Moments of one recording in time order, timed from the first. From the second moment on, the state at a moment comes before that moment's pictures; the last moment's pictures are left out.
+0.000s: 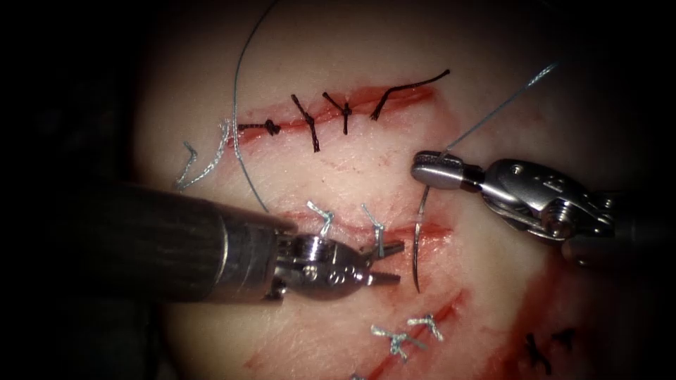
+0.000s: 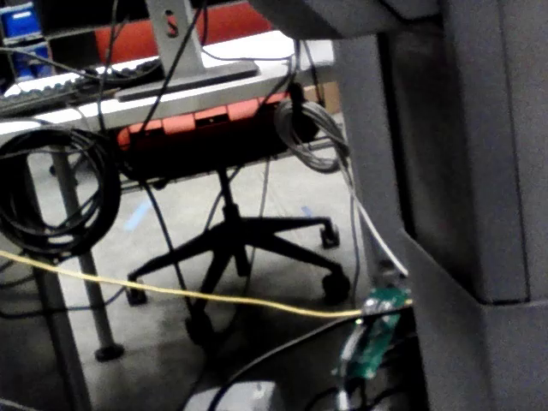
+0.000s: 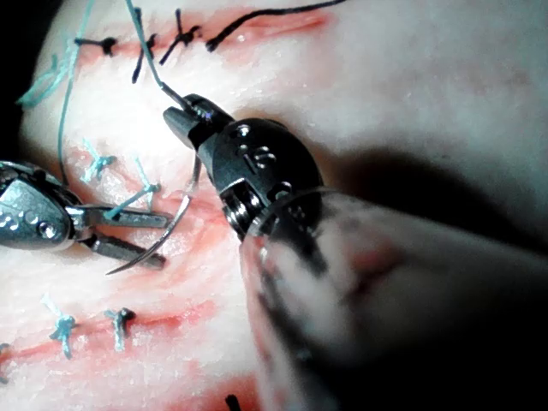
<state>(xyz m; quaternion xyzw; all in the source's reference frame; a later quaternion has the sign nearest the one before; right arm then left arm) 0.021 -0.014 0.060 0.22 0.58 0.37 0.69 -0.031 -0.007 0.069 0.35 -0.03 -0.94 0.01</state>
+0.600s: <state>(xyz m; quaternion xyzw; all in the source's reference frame) 0.021 -0.014 0.060 0.22 0.58 0.37 0.69 -0.031 -0.007 0.069 0.40 -0.06 -0.91 0.08</state>
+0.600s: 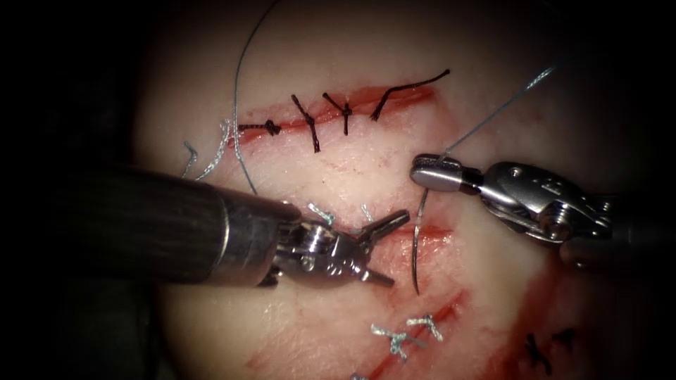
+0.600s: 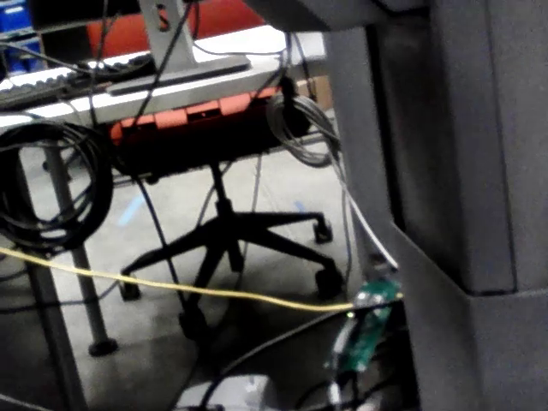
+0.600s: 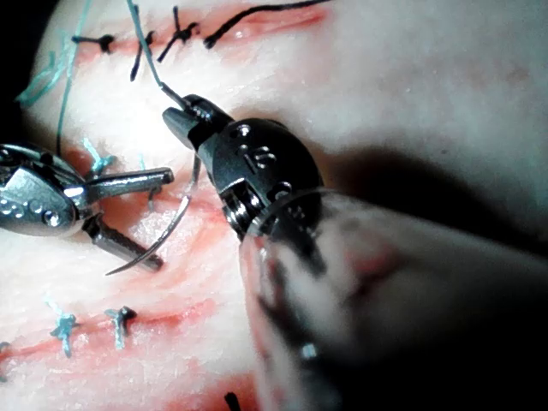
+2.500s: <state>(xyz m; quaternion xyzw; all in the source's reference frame) 0.026 -0.016 0.056 0.19 0.65 0.13 0.72 -0.027 0.007 0.050 0.52 0.53 -0.28 -0.62</state>
